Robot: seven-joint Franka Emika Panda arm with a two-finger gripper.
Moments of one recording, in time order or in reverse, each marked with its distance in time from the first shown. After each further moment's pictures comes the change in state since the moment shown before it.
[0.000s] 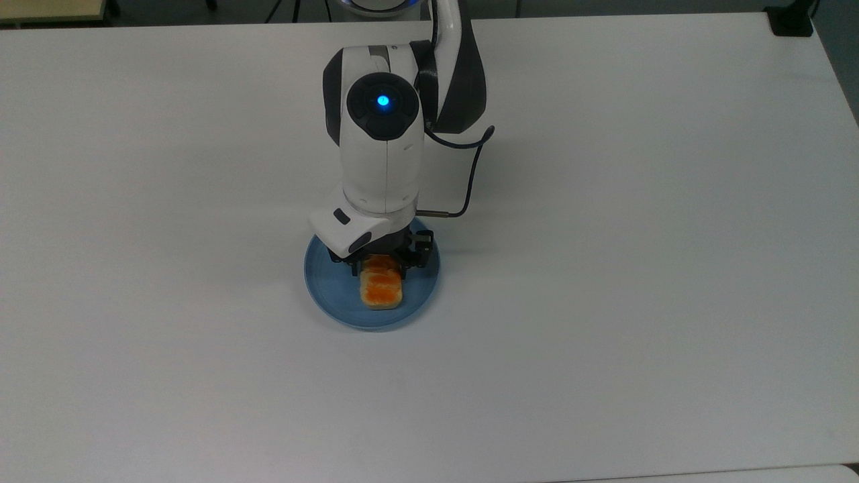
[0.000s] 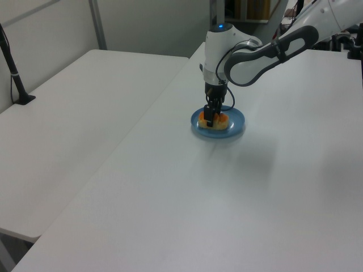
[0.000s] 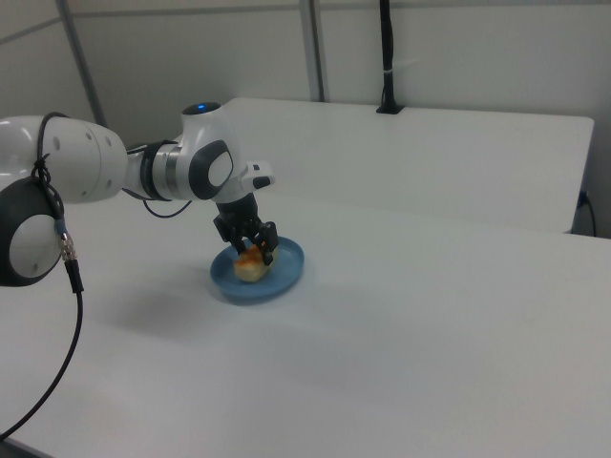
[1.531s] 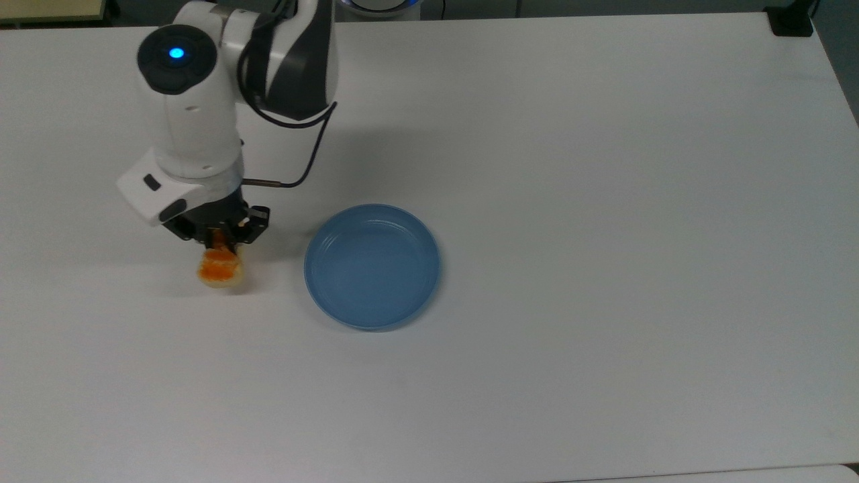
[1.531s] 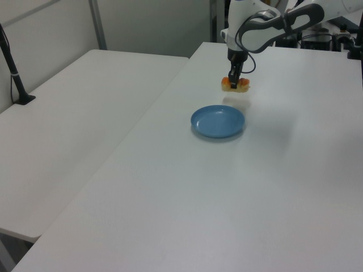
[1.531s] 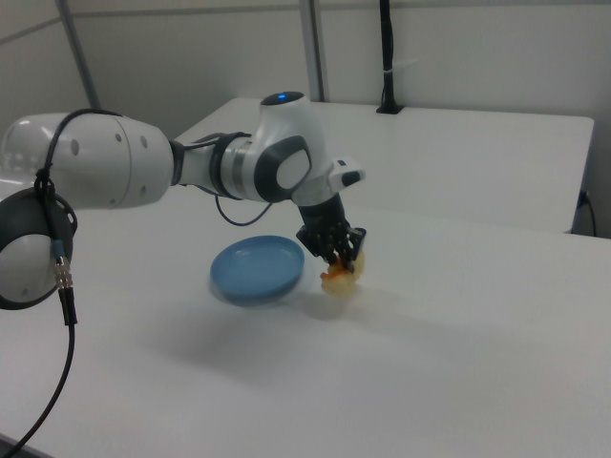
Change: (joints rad) arm -0.212 -0.052 -0.087 0.016 -0.007 -0.033 -0.340
